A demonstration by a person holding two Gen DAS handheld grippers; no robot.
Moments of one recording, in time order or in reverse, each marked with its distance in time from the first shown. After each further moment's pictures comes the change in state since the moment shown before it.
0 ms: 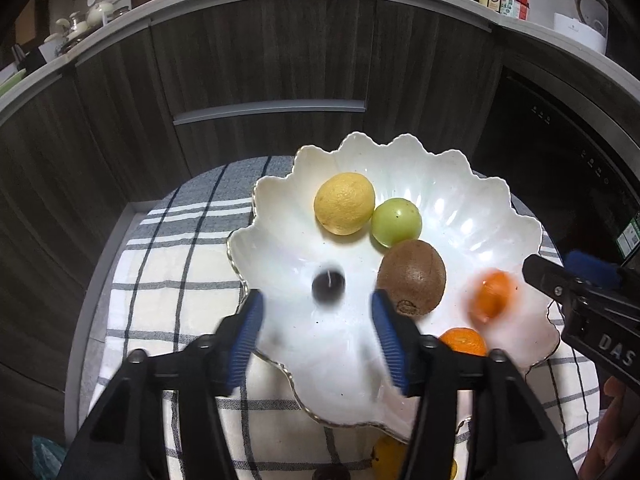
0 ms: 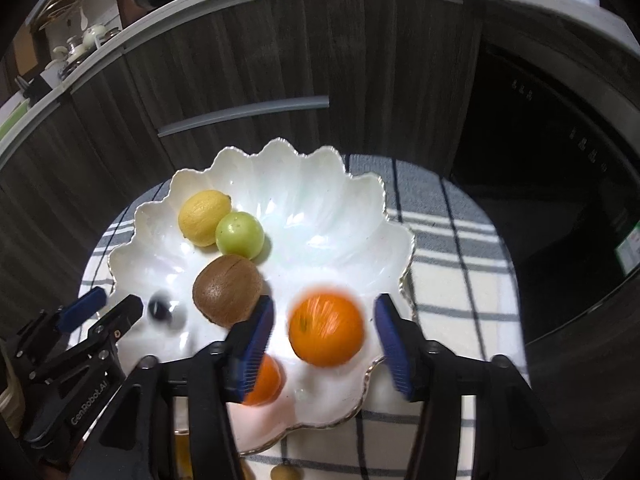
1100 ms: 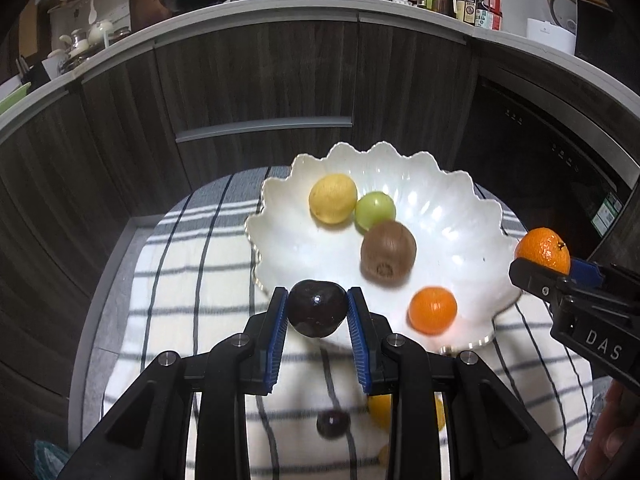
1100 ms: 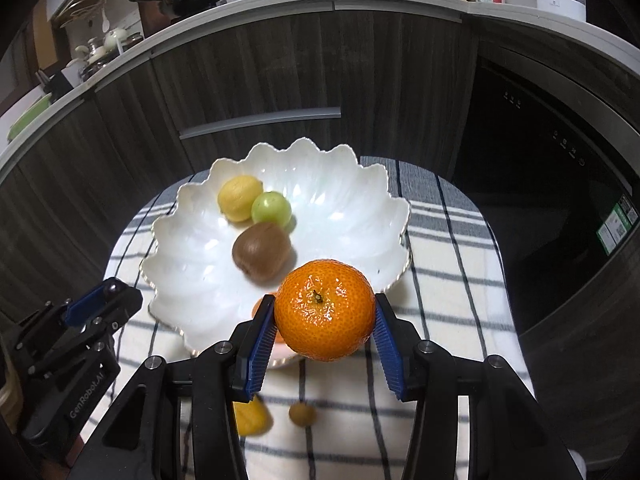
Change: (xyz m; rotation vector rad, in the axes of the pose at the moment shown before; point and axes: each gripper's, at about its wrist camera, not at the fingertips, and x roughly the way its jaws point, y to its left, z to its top) left arm -0.052 0.001 -0.028 0.043 -0.069 -0.024; right arm -0.051 0.009 -0.038 -0.010 -0.040 0.038
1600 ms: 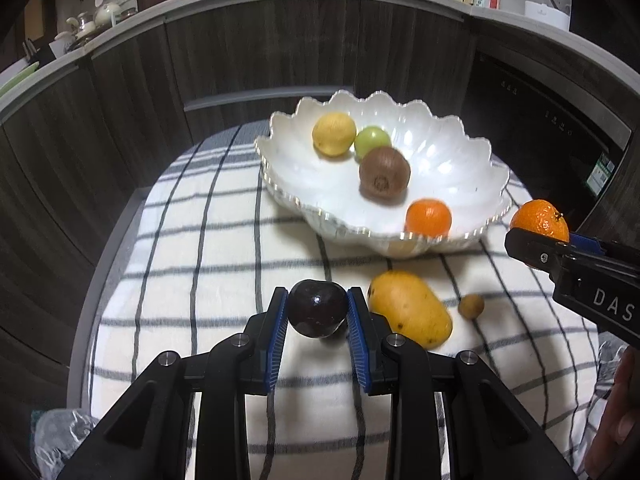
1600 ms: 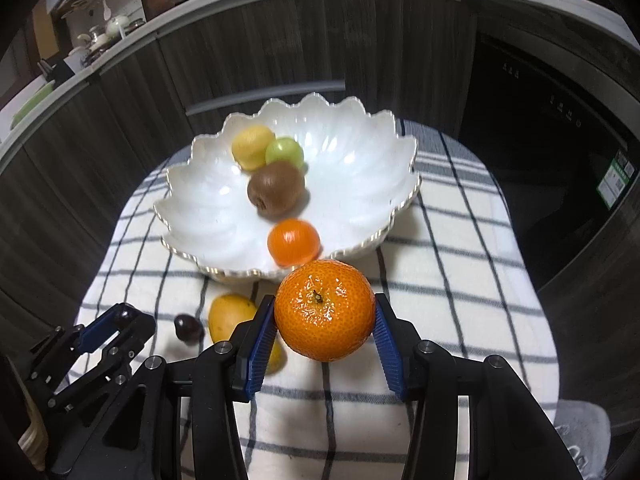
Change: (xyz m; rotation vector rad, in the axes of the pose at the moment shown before) left arm -0.027 0.000 -0.068 -0.006 0.059 0.009; right arm -0.014 0.011 -0.052 0.008 0.053 0.017
